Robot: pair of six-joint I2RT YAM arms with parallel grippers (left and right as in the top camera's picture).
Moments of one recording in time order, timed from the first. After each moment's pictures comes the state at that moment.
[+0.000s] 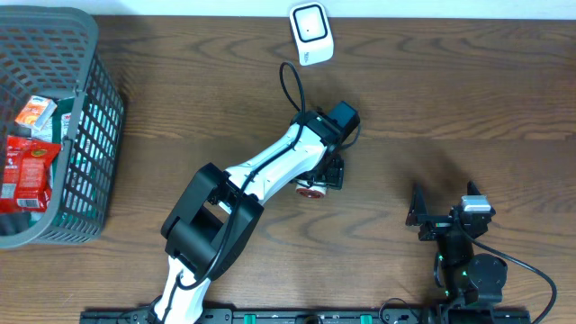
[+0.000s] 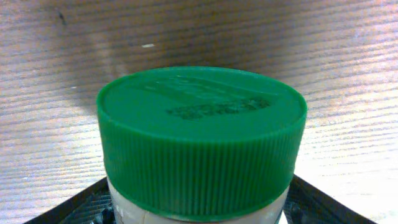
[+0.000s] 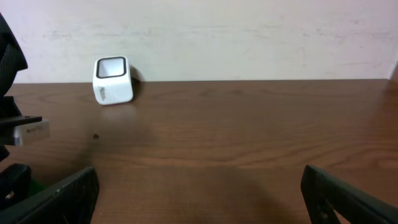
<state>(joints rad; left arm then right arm) -0.73 2.09 1.56 -0.98 0.03 -0.58 -0.02 0.02 0.01 -0.07 -0.05 0.05</state>
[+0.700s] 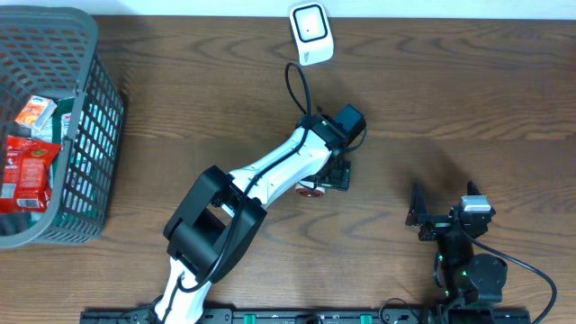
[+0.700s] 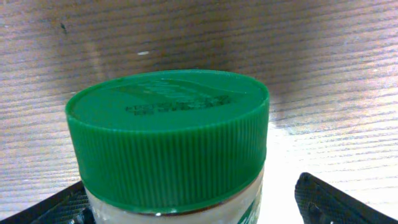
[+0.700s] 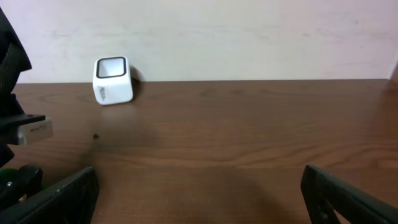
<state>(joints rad) -0.76 2.09 1.56 -0.96 -0.02 -0.59 -0.02 0.02 0.01 -0.07 -0.05 0.05</state>
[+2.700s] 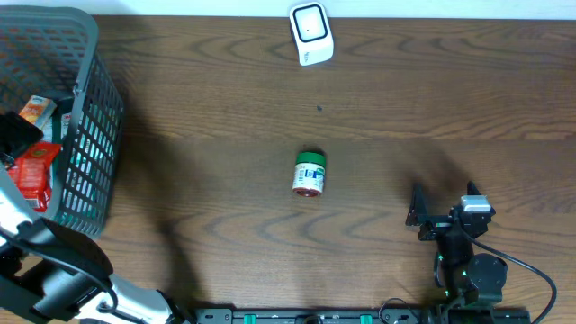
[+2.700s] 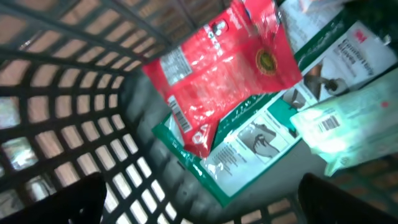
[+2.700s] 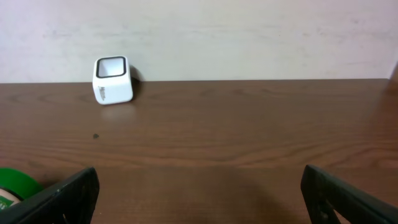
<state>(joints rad) 0.68 1.81 1.79 -1.26 -0.23 -0.25 -0.02 0.02 0.01 -0.07 -0.05 0.05</state>
